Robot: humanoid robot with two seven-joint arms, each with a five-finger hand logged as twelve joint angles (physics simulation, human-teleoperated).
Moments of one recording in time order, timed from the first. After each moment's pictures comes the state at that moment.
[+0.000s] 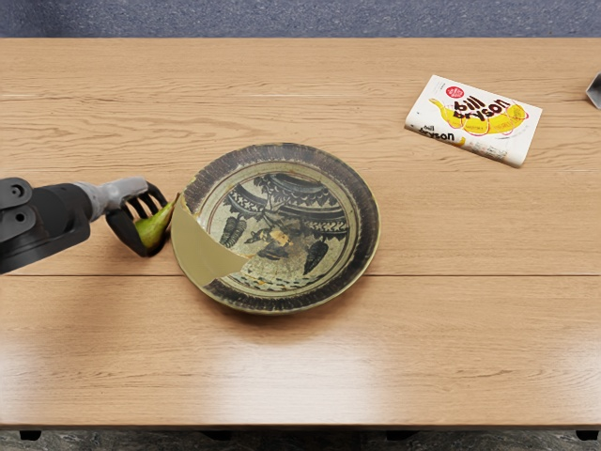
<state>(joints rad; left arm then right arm) -1.15 0.73 0.01 -1.45 0.90 0.06 0.51 0.03 0.00 0.23 0.22 0.08 0.02 -0.13</state>
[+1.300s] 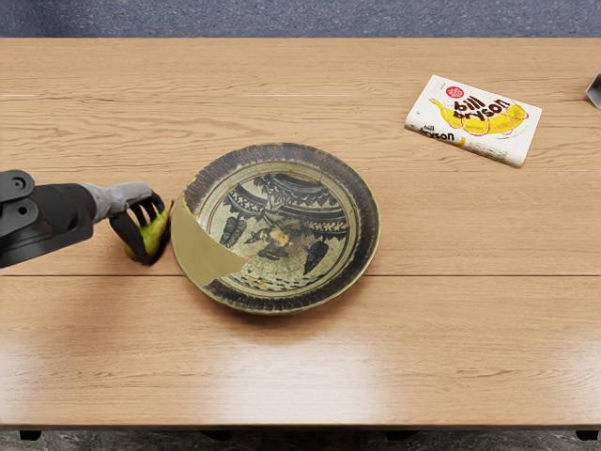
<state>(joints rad) -1.16 0.72 0.01 -1.45 0.86 0.00 0.55 0.03 0.00 0.23 0.22 0.08 0.02 -0.13</state>
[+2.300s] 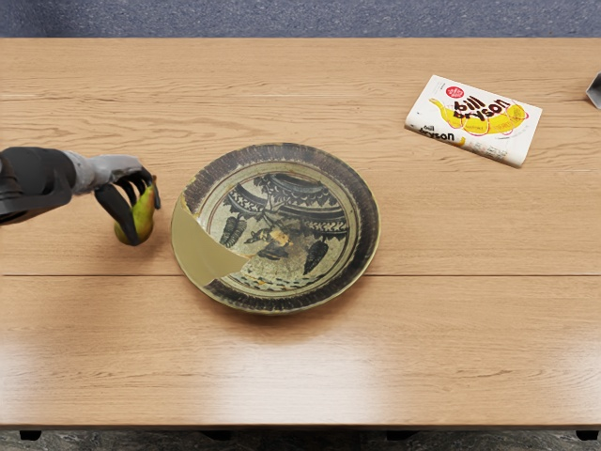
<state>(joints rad) -1.21 0.78 -0.12 -1.45 0.81 -0.17 0.59 0.03 0.00 0.23 0.22 0.08 0.02 -0.13</state>
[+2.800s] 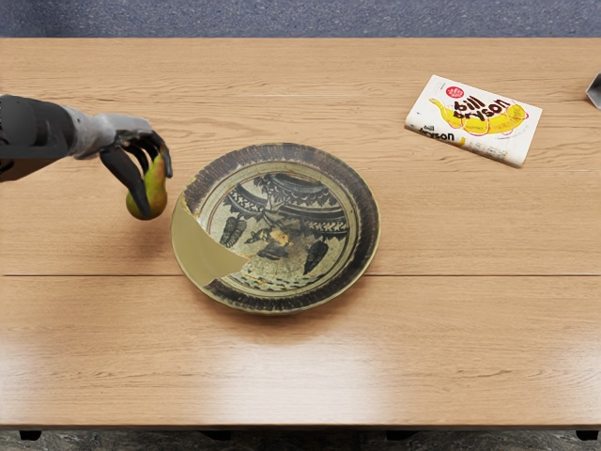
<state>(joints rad) -1.35 0.78 -0.14 -1.45 0.68 -0.25 0.61 0.03 0.00 0.23 0.22 0.08 0.02 -0.13</state>
